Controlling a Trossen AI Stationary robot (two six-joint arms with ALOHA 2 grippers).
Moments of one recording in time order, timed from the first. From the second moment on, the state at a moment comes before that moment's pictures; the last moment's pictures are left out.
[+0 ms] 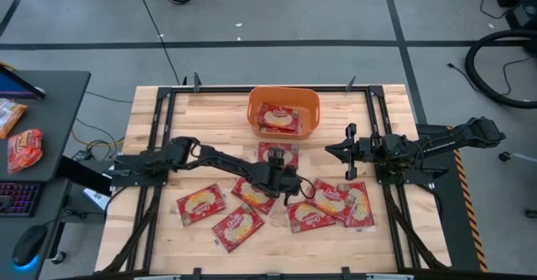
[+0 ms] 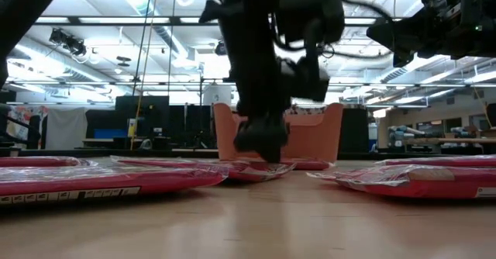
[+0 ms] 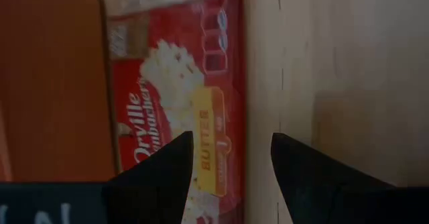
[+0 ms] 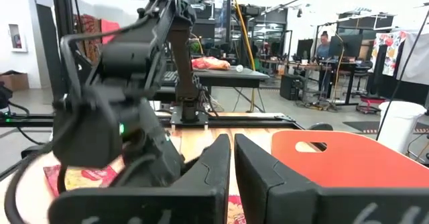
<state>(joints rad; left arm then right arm) -0.18 2.29 1.73 -0.75 -0.62 0.04 0.10 0.60 0.01 0.73 0.21 -0.09</state>
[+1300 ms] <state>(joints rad) -0.16 2.32 2.22 -1.32 -0.66 0.04 0.10 0.60 0.01 0.73 0.21 -0.09</state>
